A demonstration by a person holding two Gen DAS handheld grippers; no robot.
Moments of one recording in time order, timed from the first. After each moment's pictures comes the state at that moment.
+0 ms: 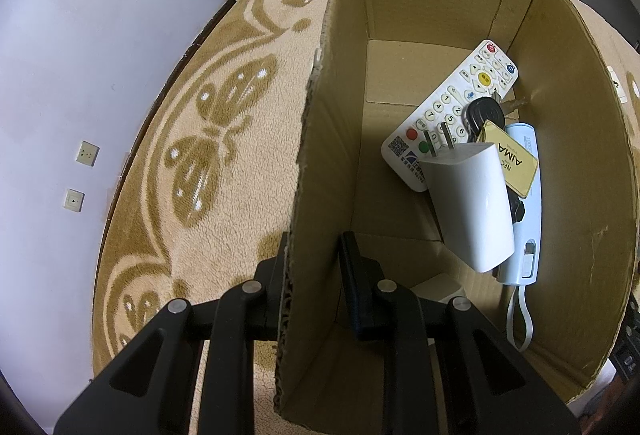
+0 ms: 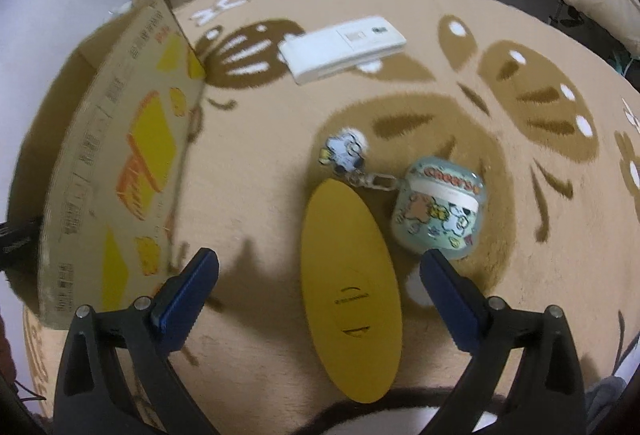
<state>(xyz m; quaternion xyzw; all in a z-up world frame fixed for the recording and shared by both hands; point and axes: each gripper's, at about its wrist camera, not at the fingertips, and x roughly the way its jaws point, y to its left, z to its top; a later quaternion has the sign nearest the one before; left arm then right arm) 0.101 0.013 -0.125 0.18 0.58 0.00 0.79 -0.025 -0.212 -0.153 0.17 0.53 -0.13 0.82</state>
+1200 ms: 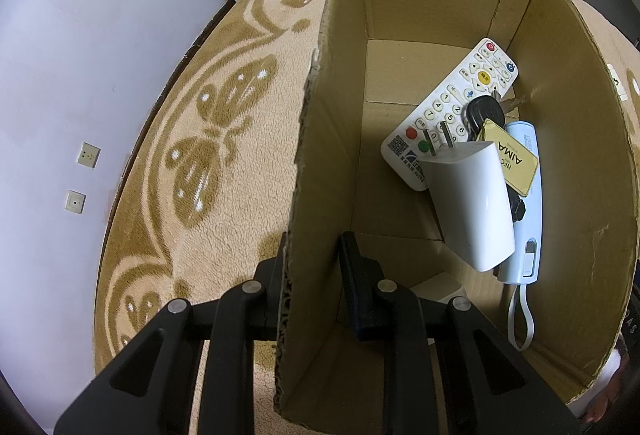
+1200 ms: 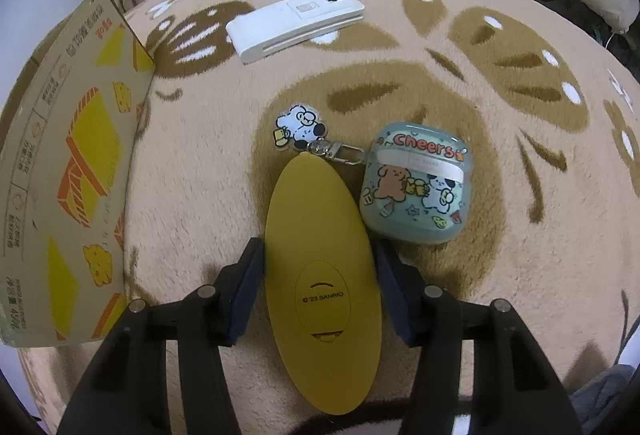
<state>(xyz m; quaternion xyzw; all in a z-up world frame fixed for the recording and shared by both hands) 0.101 0.012 -0.123 0.18 0.58 0.00 0.79 -0.025 -0.230 -0.170 0.19 0.54 -0.17 0.80</state>
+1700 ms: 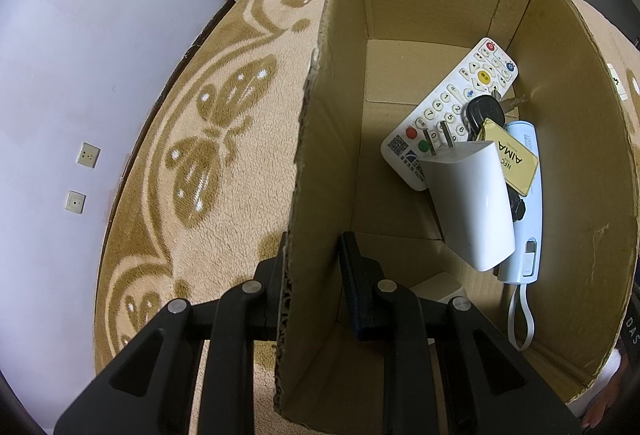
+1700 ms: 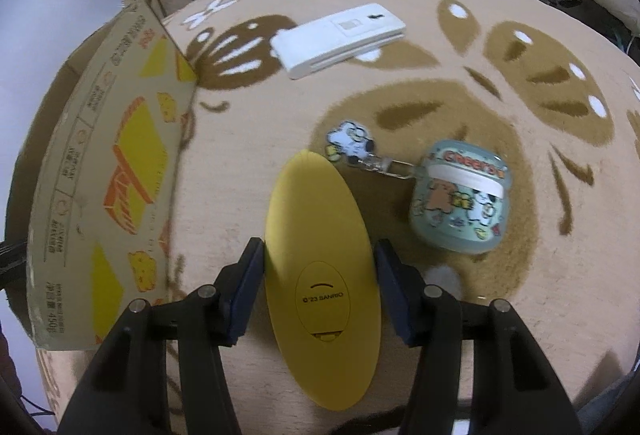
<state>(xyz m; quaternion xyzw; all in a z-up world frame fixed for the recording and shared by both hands) 0.100 0.012 -0.123 0.18 0.58 0.00 0.79 -0.018 -0.209 -0.161 0.20 0.51 -0.12 0.83</state>
